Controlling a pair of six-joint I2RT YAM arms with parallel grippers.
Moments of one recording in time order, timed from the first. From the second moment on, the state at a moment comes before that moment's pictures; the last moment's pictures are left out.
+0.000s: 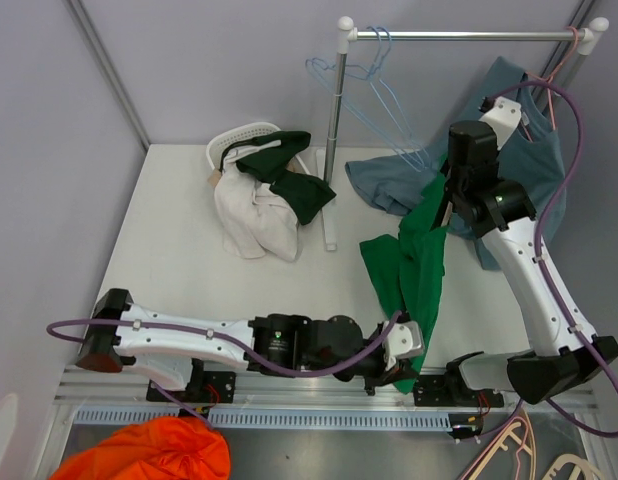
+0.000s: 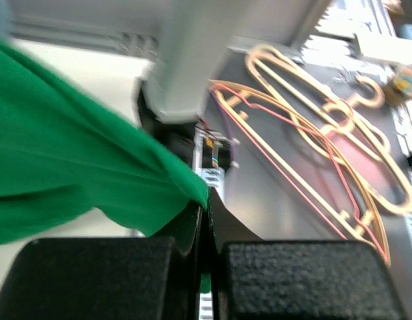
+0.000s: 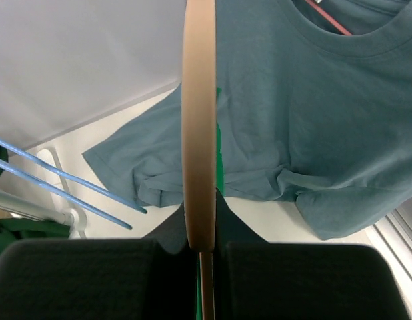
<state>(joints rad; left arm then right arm) -1.60 1.39 1.19 -0.05 -0.01 -0.19 0.36 1.31 1.60 -0.66 0.72 0.38</state>
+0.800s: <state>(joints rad) -1.23 1.64 1.13 0.12 0.32 -0.47 0.34 1.31 1.80 -0.82 0.47 0.37</state>
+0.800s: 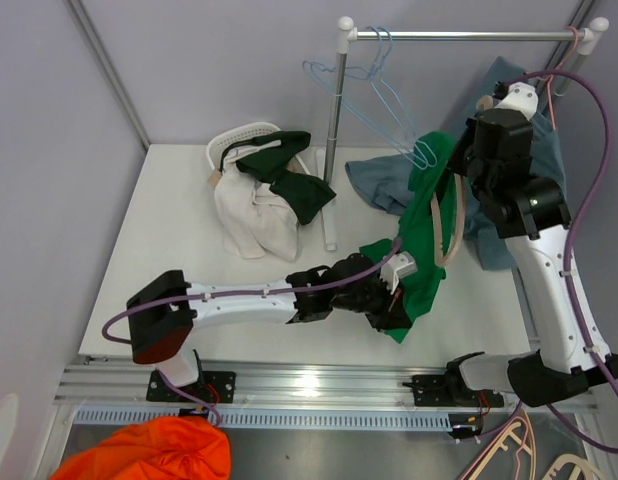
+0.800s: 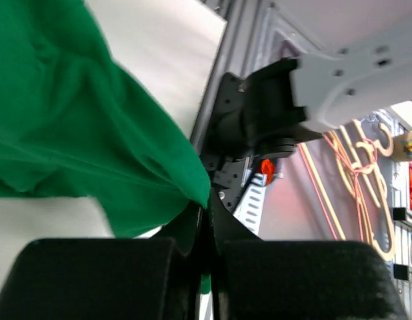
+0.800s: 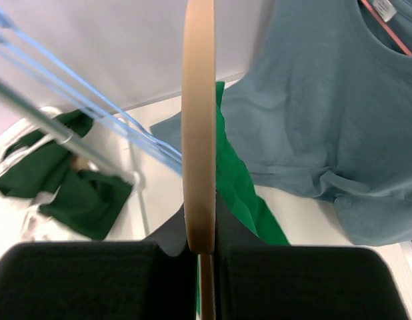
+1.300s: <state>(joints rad) -1.09 1.68 1.12 0.10 0.34 -0.55 0.26 1.31 2.04 -1.13 0.16 0.34</state>
